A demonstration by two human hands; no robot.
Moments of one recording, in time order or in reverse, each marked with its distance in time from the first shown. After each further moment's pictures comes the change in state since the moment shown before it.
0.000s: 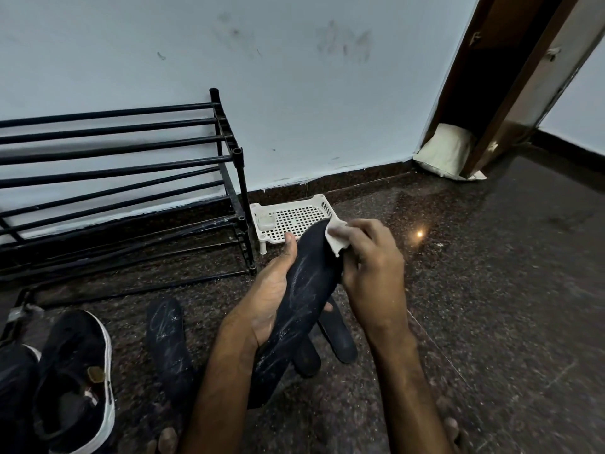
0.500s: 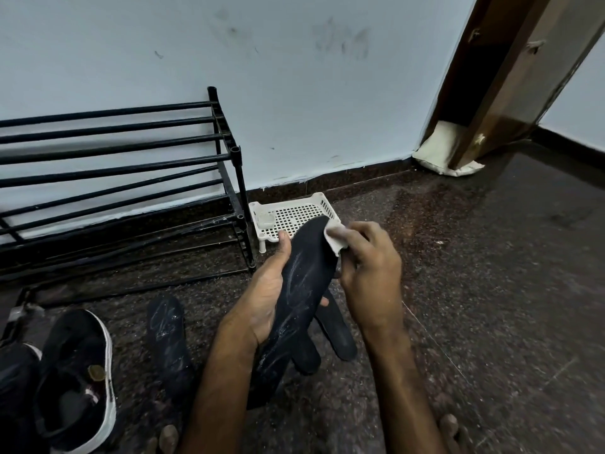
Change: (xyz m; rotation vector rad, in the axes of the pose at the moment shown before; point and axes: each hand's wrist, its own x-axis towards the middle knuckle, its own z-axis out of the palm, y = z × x) left_hand 0.002 -0.002 0.000 -0.081 0.009 -0.007; right_hand -0.006 0.008 0.006 0.013 0.018 0.060
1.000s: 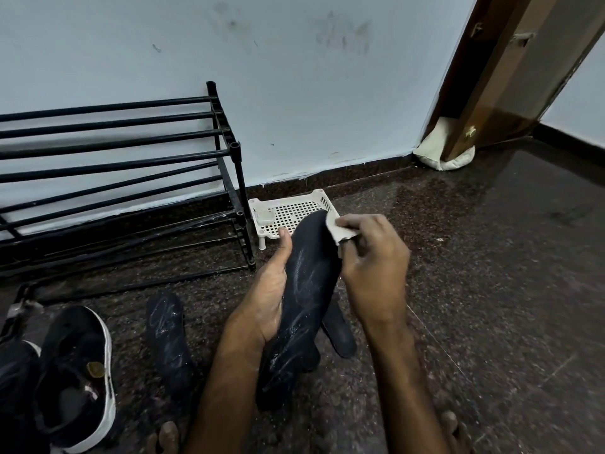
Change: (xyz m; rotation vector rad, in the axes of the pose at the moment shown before) left_hand 0.005 -0.007 0.006 -0.165 0.000 -0.047; right_hand 0.007 -0.018 -0.009 0.088 0.035 0.109
